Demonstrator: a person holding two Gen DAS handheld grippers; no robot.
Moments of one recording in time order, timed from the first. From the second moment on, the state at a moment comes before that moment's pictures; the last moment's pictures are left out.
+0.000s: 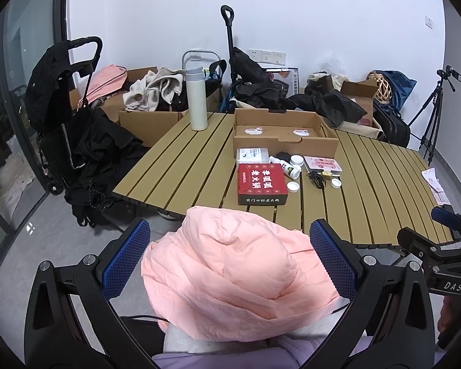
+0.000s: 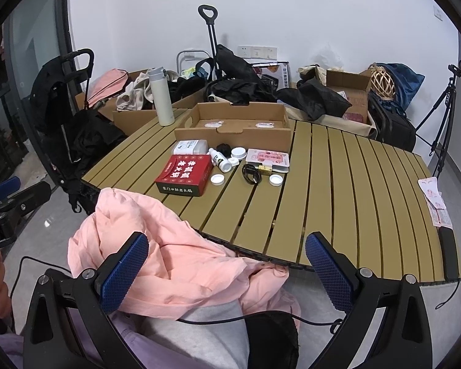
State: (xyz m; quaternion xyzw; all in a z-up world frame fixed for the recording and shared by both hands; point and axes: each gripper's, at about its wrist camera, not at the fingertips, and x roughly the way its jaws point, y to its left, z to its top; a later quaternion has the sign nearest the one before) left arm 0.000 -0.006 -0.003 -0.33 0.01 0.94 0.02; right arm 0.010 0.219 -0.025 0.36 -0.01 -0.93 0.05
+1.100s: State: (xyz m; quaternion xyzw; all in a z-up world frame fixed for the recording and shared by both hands) left arm -0.049 -0.003 -0.043 -0.39 0.01 0.92 0.00; right arm -0.025 0.226 -0.072 0.41 -0.02 -0.91 0.05
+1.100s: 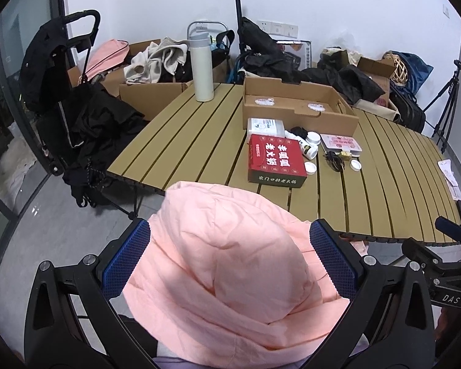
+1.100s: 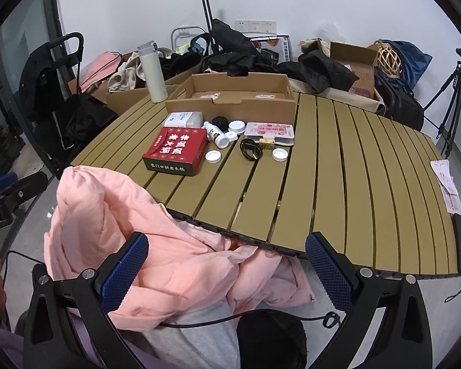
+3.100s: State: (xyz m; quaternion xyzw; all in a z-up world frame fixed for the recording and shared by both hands) left arm -0.537 0.048 -0.130 -0.48 -0.04 0.88 0.07; right arm -0.542 0.198 -0.144 0.51 -0.15 -0.83 0.17
